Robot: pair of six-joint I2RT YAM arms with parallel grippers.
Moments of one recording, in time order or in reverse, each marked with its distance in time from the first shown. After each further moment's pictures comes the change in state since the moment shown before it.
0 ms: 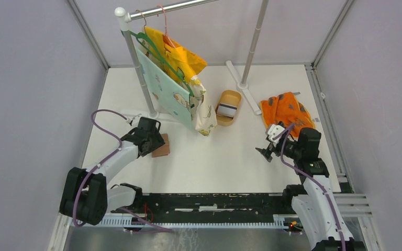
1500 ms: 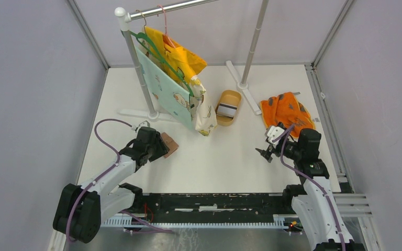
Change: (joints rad) left arm -0.054 -0.171 -0.177 0.140 0.185 0.002; right arm 0.011 -0.020 -0.005 -0.006 -0.003 -0.027
